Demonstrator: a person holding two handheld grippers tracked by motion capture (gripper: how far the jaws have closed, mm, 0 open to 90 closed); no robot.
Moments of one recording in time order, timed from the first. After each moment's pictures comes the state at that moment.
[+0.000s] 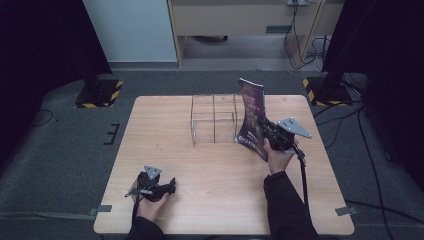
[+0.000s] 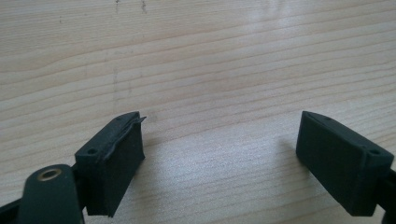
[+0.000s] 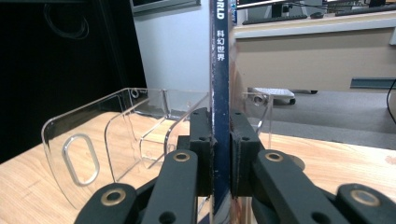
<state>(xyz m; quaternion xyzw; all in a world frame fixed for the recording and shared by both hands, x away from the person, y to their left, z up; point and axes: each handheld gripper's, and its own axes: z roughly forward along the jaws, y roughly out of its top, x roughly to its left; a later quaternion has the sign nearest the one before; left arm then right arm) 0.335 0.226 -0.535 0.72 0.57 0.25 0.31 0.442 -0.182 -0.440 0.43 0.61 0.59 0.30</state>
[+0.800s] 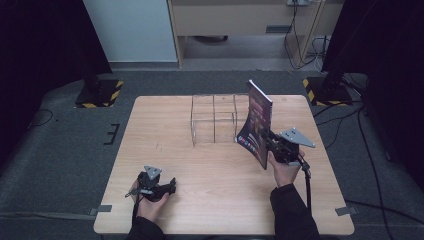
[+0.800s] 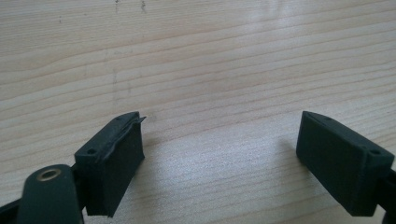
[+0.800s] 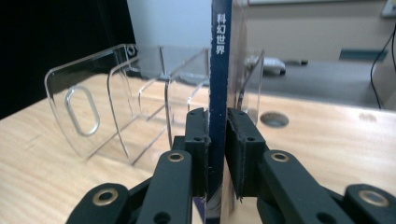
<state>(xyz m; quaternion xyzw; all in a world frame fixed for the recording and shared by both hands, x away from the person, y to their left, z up) 0.335 0.225 -0.535 0.72 0.57 0.25 0.30 0.408 -0.191 -0.444 0.45 0.66 0.53 0.29</state>
